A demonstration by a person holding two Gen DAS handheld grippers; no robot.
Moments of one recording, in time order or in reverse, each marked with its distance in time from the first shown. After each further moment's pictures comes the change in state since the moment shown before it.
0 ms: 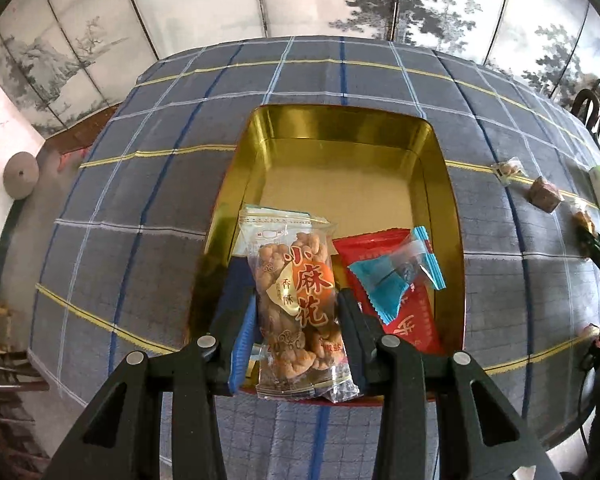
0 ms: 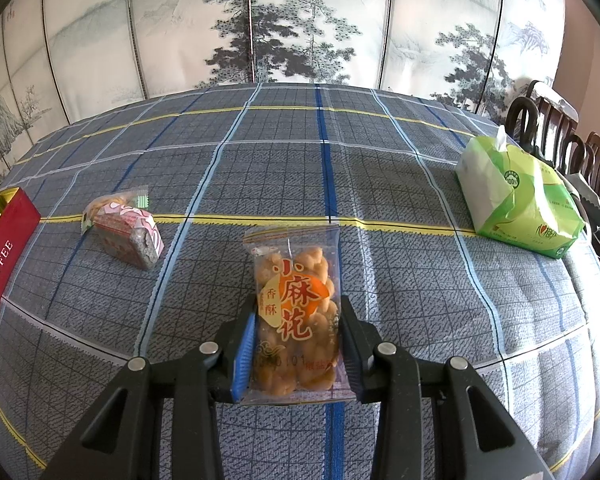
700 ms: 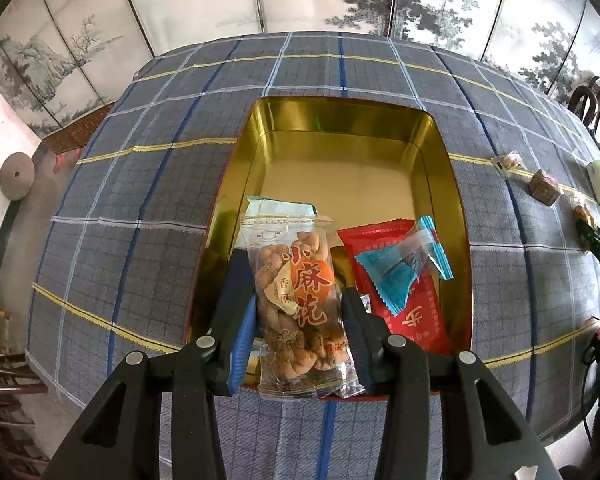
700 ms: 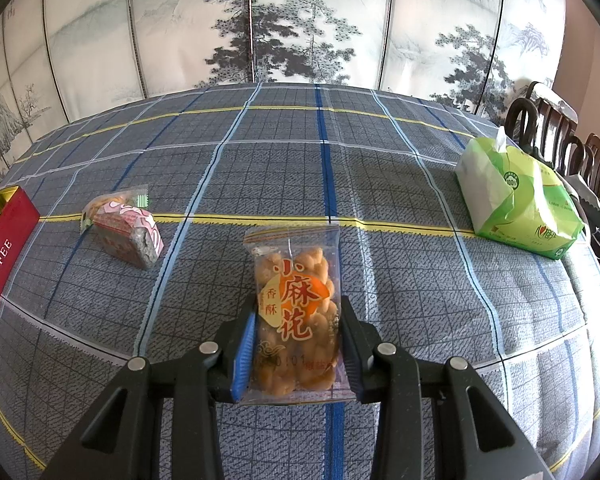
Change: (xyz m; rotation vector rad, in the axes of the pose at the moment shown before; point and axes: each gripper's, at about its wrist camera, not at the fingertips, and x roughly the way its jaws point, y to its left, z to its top) left arm 0.004 0.005 -0.005 0.012 0.013 -0.020; right arm -0.001 0.001 0.000 -0.004 0.001 -0.004
